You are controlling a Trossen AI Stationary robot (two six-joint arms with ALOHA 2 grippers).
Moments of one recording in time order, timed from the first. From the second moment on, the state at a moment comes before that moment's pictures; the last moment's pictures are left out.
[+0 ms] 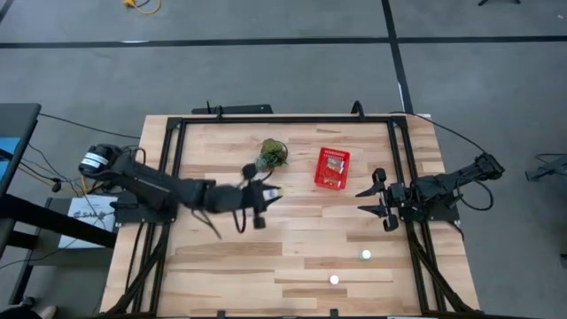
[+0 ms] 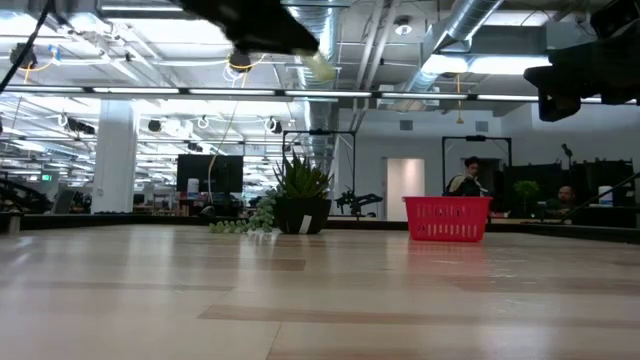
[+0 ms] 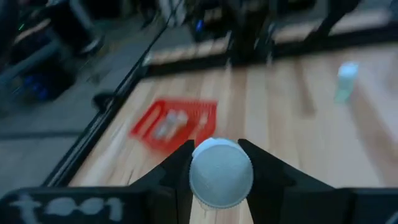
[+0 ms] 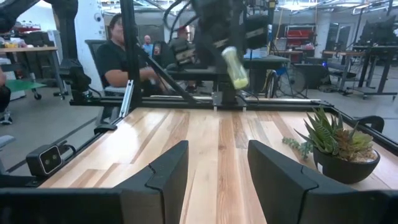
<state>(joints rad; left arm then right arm) -0.22 1.41 0.85 0.22 -0.49 0.10 0.39 0.05 0.01 0.05 0.26 -0.04</state>
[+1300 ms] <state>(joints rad) 0.17 2.08 1.48 0.08 0.00 0.10 0.39 0.05 0.01 0.05 0.26 -0.03</state>
